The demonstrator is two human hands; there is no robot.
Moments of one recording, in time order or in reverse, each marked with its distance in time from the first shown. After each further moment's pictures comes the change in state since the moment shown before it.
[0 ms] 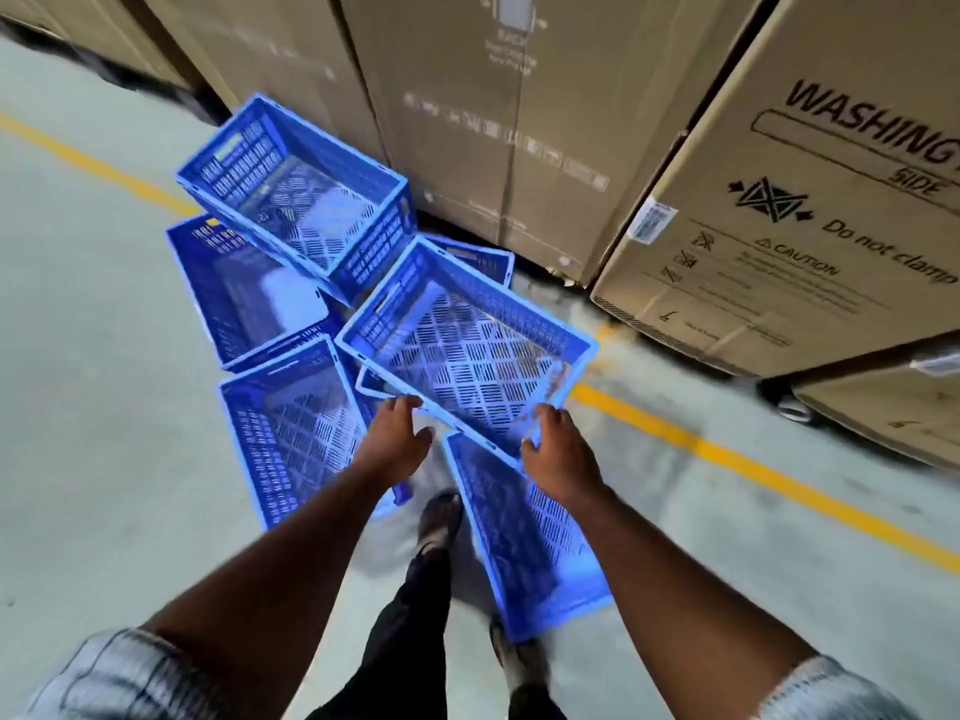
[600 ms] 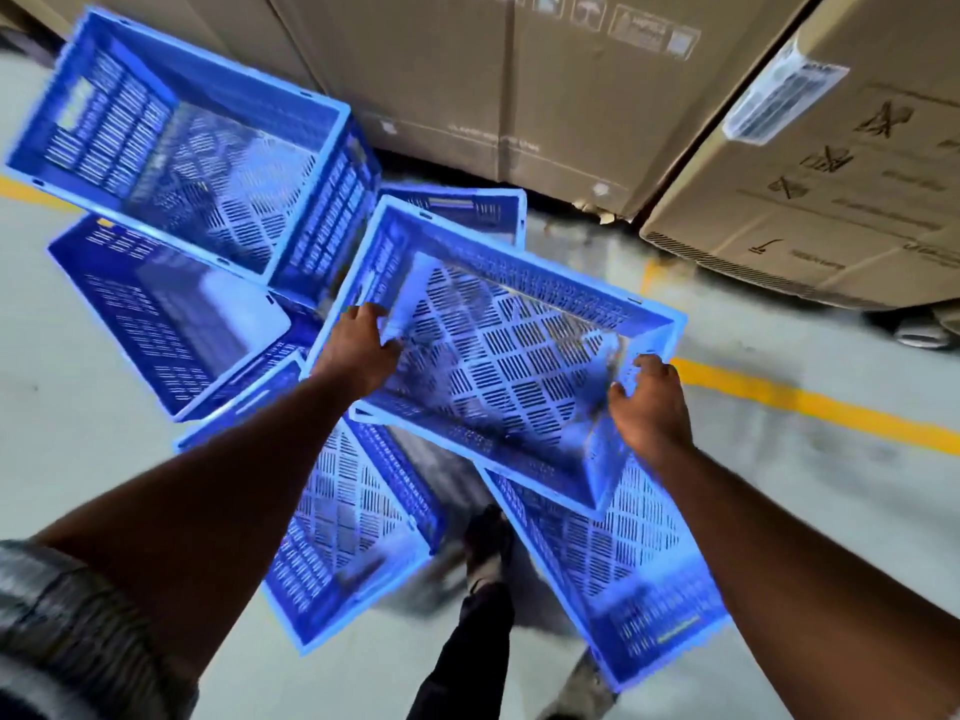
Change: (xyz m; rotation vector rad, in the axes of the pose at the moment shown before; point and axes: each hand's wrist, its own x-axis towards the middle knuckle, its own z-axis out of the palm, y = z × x) left_hand 0.308 -0.069 -0.006 0.193 0.004 0.061; right_hand 0.213 0.072 0.088 0.207 0.244 0.472
